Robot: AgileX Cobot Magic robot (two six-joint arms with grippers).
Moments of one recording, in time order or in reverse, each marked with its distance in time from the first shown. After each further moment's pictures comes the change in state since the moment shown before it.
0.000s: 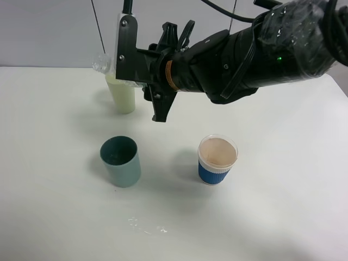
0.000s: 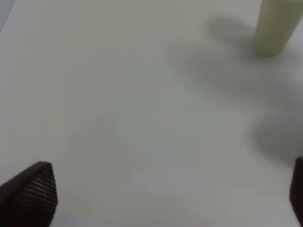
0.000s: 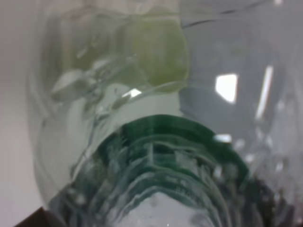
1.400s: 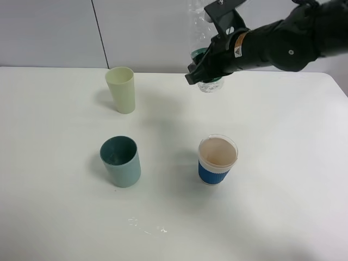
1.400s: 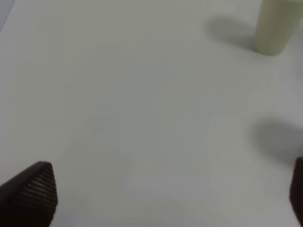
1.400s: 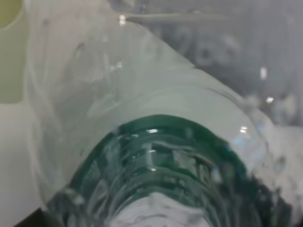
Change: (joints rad) left arm 0.000 0.000 0.000 0.000 0.000 0.000; right arm -0.375 -0.110 0.114 1.380 -0.313 -0.724
